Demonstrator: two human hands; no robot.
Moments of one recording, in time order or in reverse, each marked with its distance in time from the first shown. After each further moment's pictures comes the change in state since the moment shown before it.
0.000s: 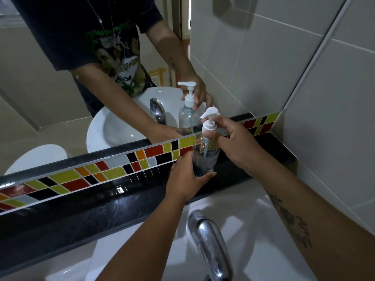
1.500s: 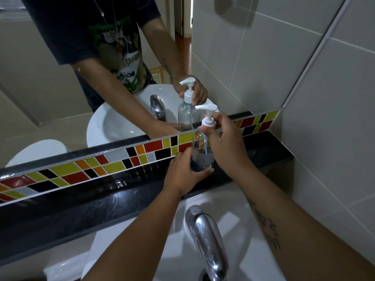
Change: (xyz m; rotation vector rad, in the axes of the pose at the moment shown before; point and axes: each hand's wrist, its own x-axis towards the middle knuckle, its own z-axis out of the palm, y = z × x) left_hand 0.003 -0.004 -0.002 -0.021 -0.068 -0.029; right_hand -0.001 0.006 0.028 -0.065 0.299 -0.091
